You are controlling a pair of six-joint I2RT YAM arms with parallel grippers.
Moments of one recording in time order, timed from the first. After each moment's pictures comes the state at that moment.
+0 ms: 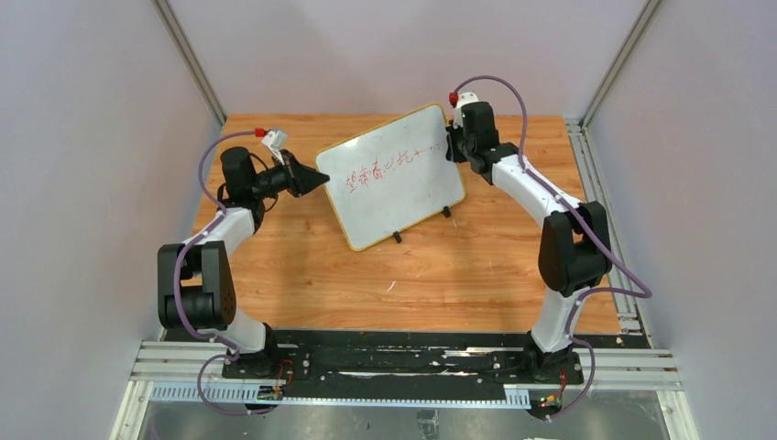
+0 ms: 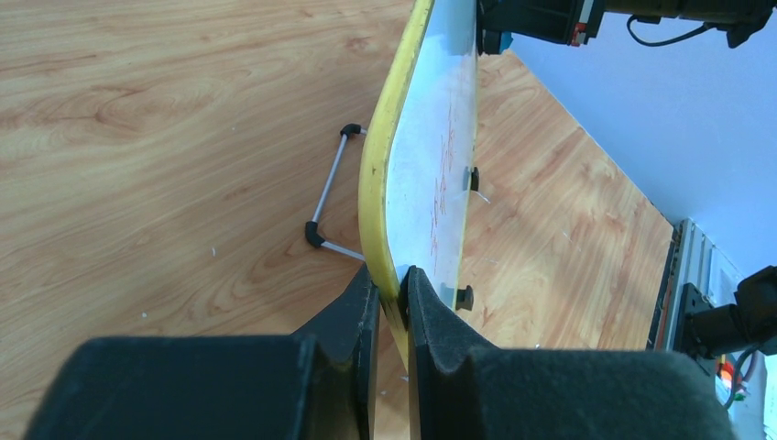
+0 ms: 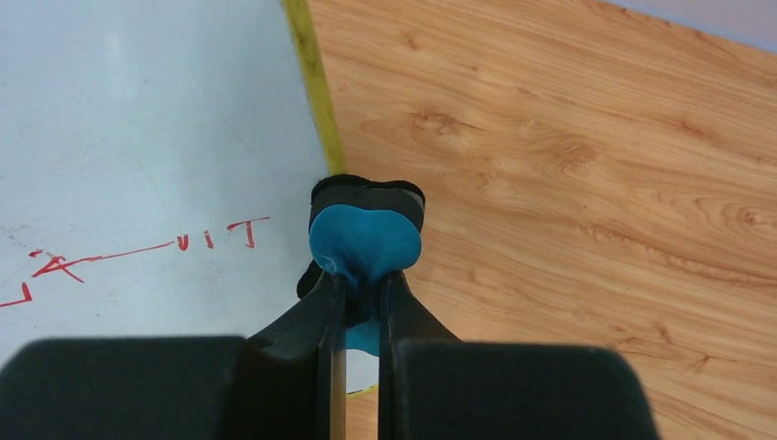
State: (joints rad) left arm 0.09 1.52 0.84 0.46 0.99 -0.29; right arm 0.36 1.84 1.52 -0.21 0.12 -0.01
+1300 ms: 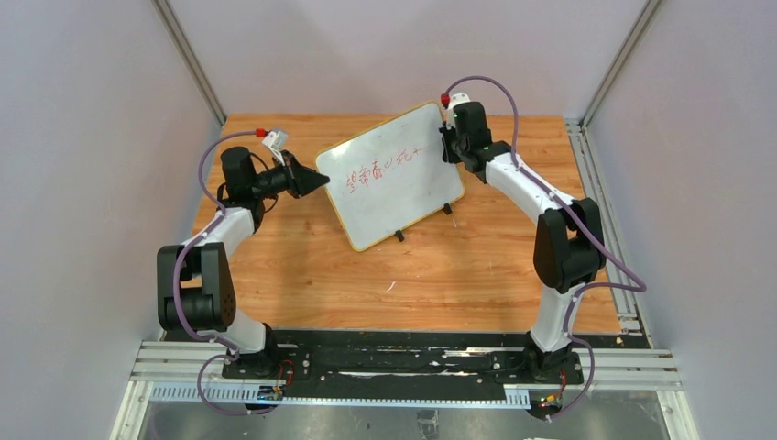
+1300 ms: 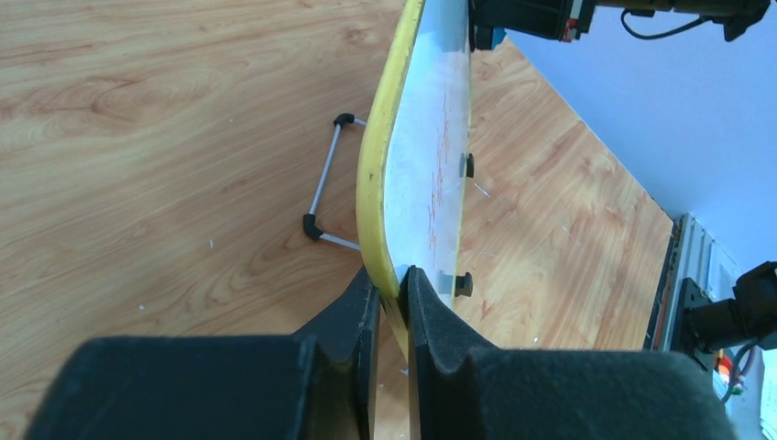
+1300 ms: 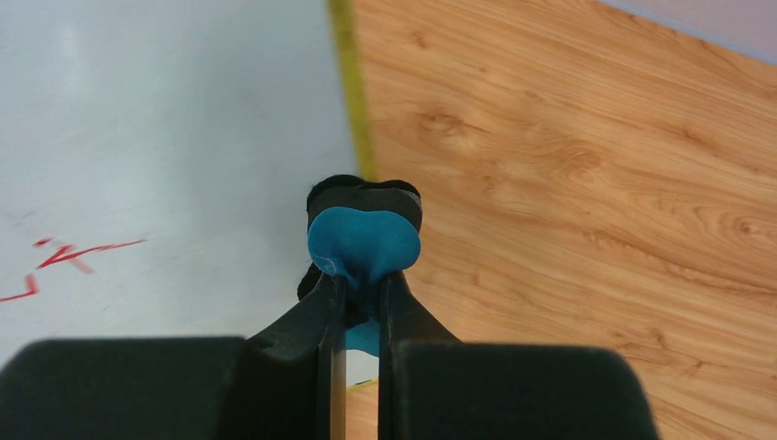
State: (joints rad) left arm 0.09 1.51 0.85 0.42 0.99 -0.27; right arm 0.40 1.87 1.54 -0.24 0.16 -0.03
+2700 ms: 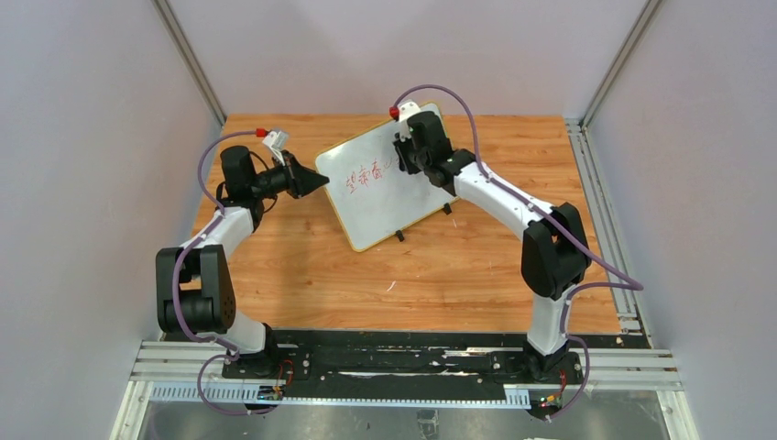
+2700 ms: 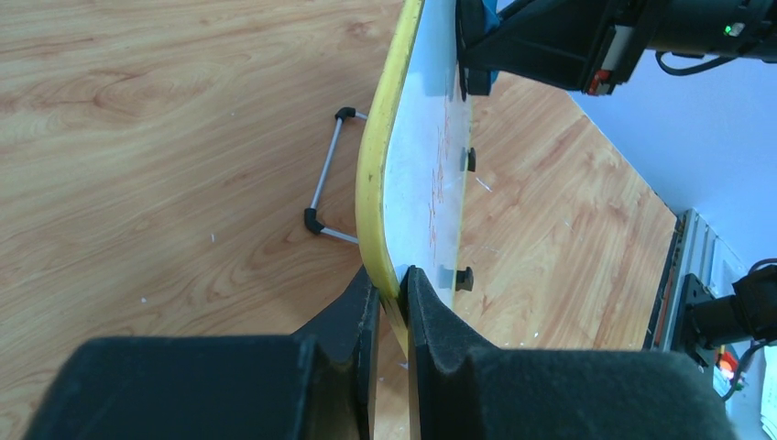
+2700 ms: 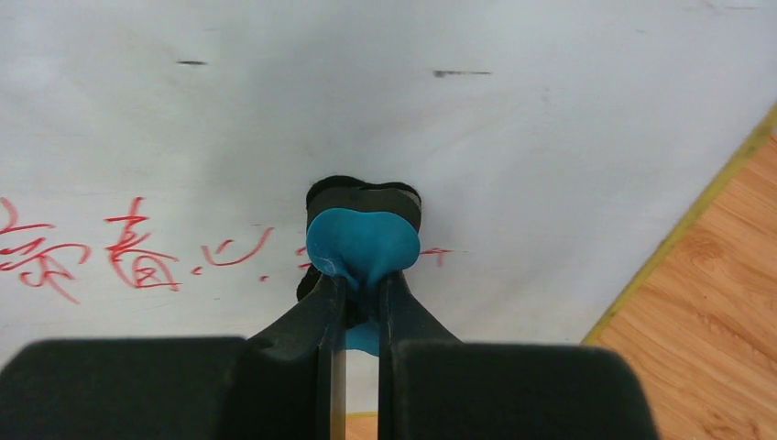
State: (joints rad) left arm 0.09 1.50 0.86 0.36 0.99 -0.24; right arm 0.63 1.89 1.61 -0.25 0.17 -0.06
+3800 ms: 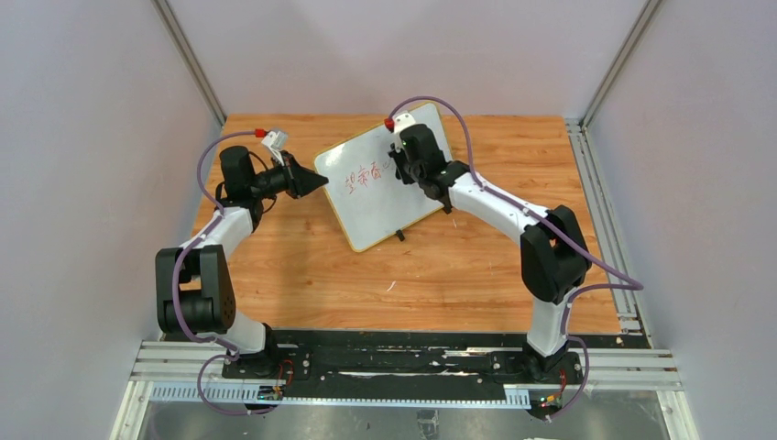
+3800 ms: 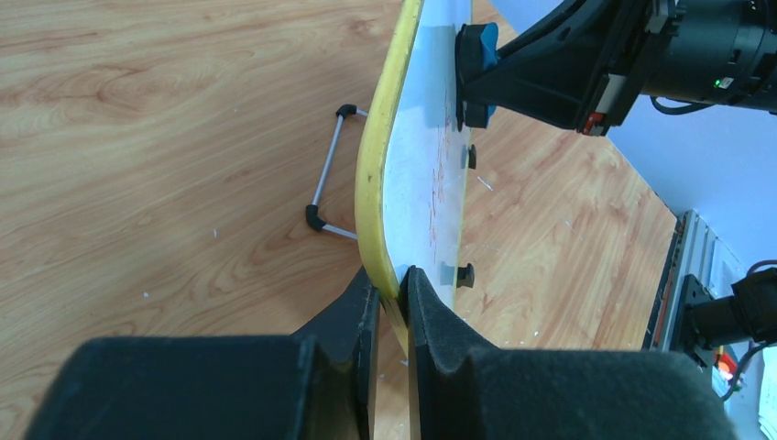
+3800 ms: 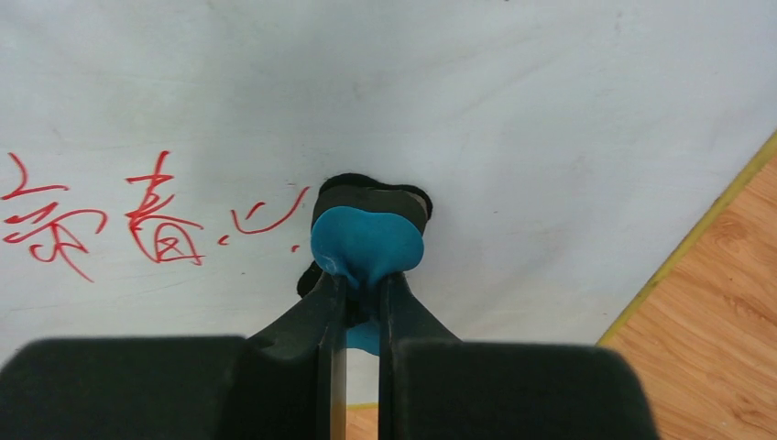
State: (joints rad) left arm 0.09 1.50 0.86 0.35 0.99 -0.24; right arm 0.66 1.87 1.51 -0.18 0.21 -0.03
